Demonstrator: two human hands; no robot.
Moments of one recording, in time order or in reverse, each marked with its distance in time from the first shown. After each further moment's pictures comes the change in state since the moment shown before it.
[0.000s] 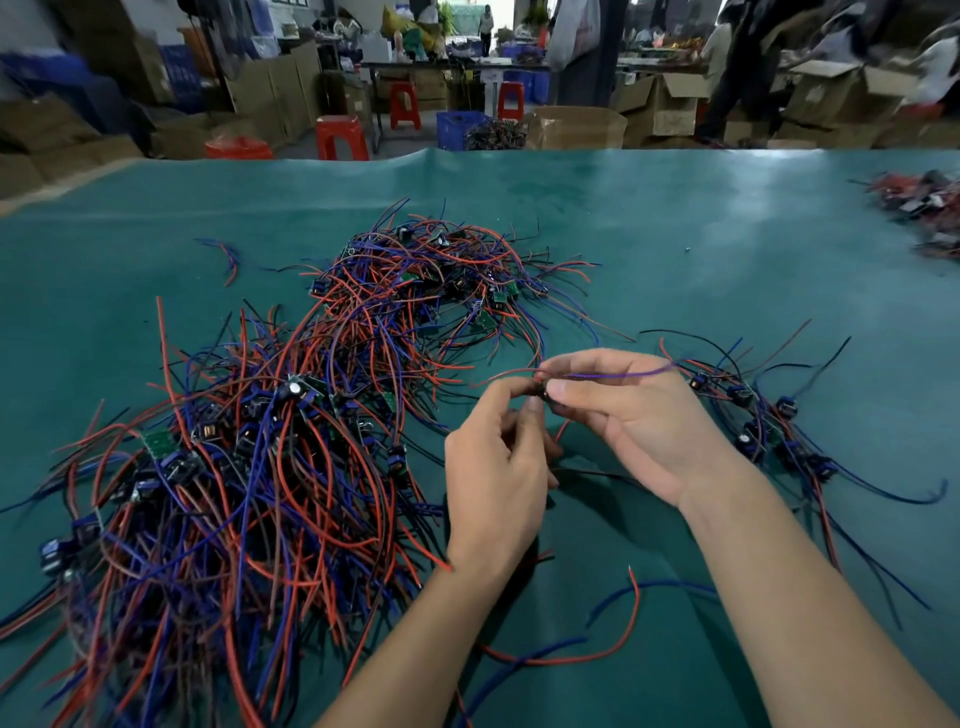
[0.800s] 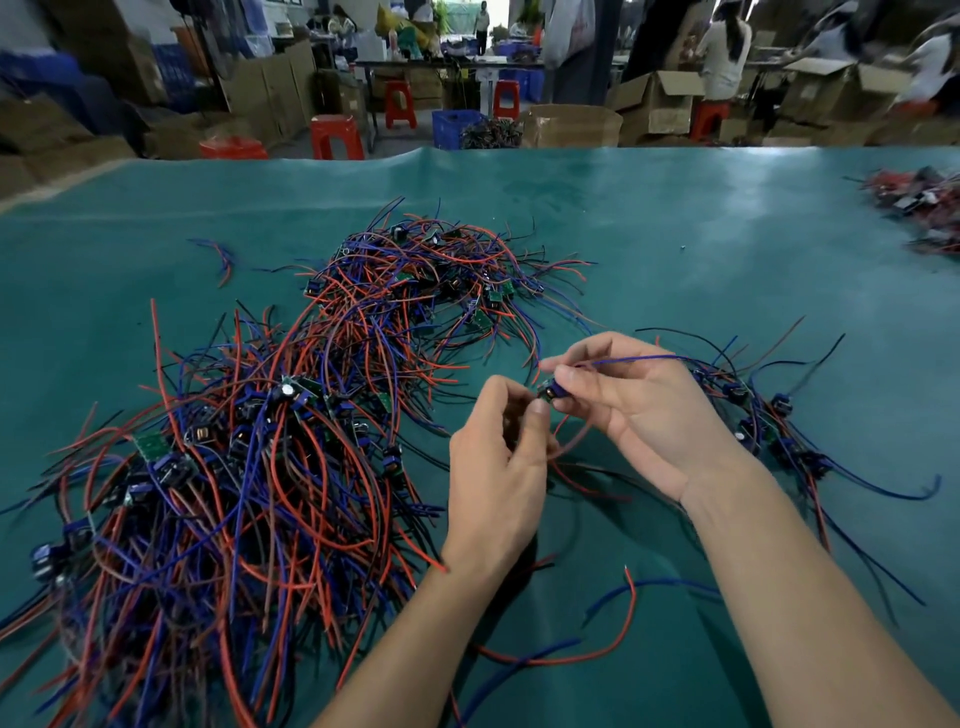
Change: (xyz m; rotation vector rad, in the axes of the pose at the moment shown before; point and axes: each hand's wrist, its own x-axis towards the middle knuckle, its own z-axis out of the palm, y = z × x) left_hand 0.002 0.000 -0.001 0.038 -0.025 0.017; right_hand -0.002 -0.007 0.001 0.100 -0.009 -0.031
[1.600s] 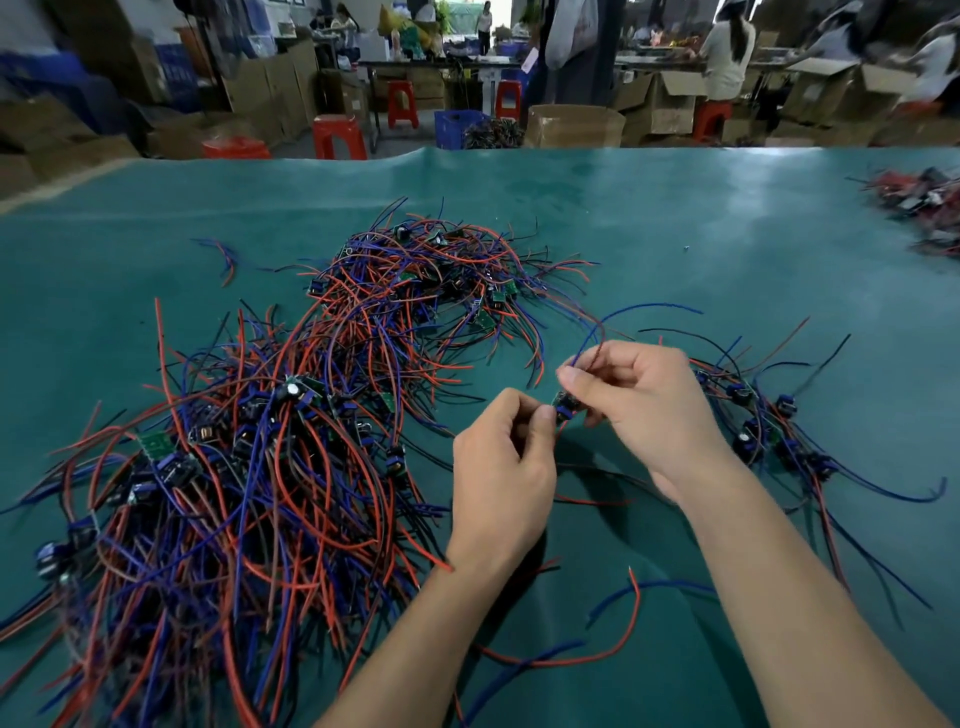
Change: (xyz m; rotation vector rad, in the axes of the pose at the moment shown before) left_hand 0.001 -0.001 0.000 0.135 0.014 0.017; right_hand 0.006 0.009 -0.005 -0.505 0.193 -0.114
